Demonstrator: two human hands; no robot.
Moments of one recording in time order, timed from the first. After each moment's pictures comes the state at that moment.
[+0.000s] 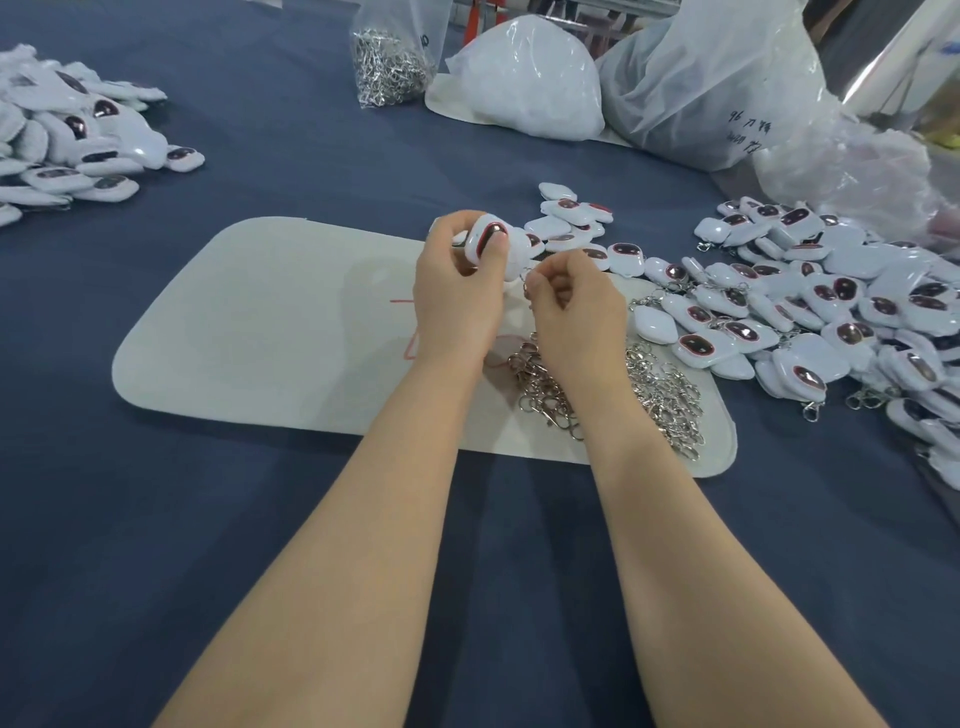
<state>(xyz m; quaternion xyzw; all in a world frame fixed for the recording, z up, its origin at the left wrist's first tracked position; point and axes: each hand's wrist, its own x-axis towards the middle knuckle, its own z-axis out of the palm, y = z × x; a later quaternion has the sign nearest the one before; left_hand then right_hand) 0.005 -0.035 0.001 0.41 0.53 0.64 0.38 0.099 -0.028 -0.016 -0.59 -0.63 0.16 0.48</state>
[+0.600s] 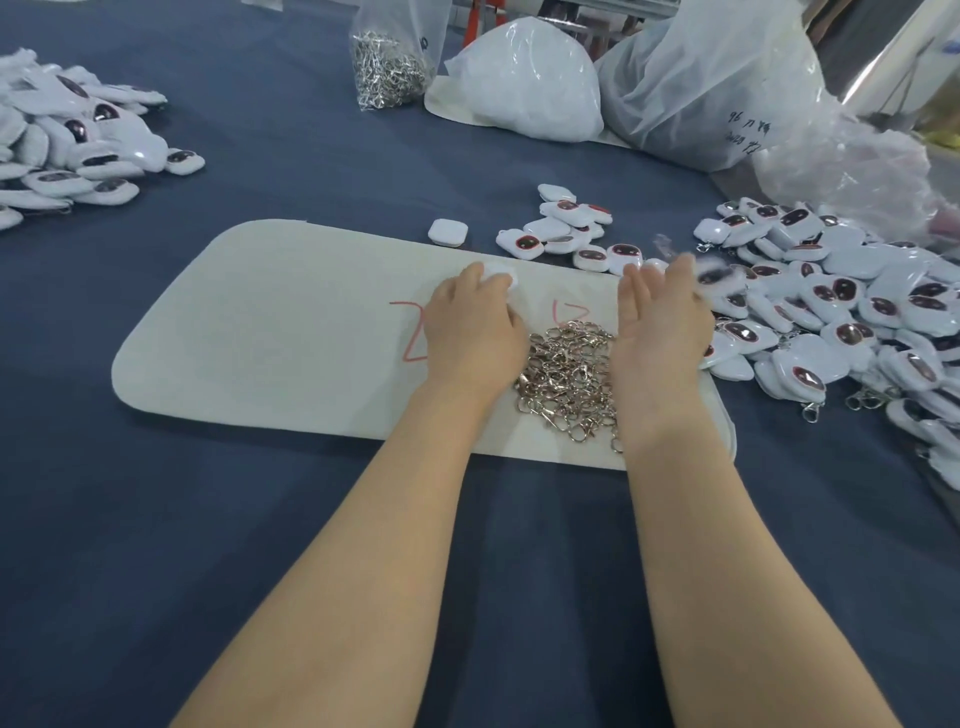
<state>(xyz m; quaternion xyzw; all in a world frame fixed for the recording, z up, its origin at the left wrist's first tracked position) 0.009 -0.026 -0.027 0.69 0.66 0.28 0.14 0.133 -0.021 0.004 -0.41 -0.14 0.45 0.78</state>
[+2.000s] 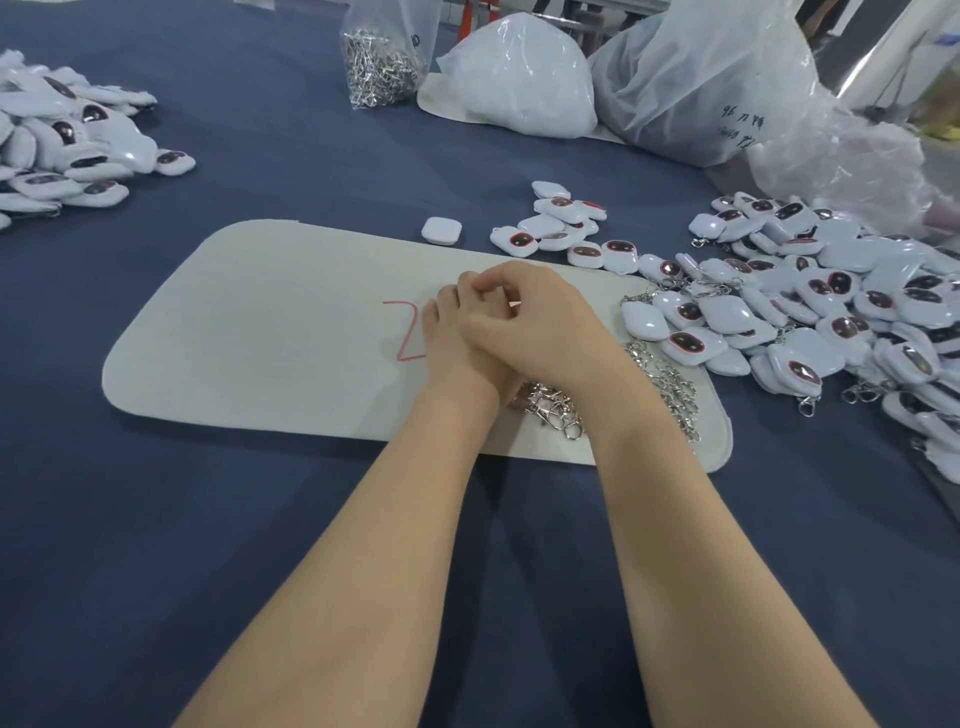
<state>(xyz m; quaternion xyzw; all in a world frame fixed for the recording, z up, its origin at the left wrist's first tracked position) 0.020 -0.022 -0.043 0.70 0.68 0.21 0.06 0.083 -0.053 0.019 -0.61 -0.70 0.27 0.27</state>
